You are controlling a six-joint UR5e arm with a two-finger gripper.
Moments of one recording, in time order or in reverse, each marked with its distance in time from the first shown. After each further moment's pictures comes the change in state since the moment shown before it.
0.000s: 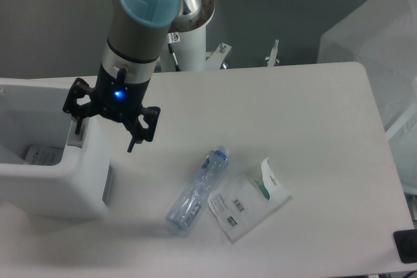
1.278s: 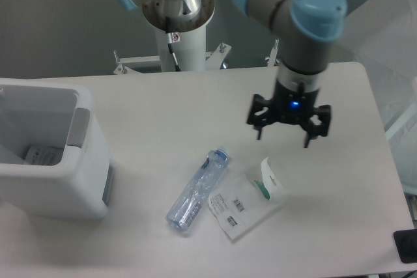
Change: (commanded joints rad) arm 0.456 -0.158 -0.020 0.000 0.342 0.673
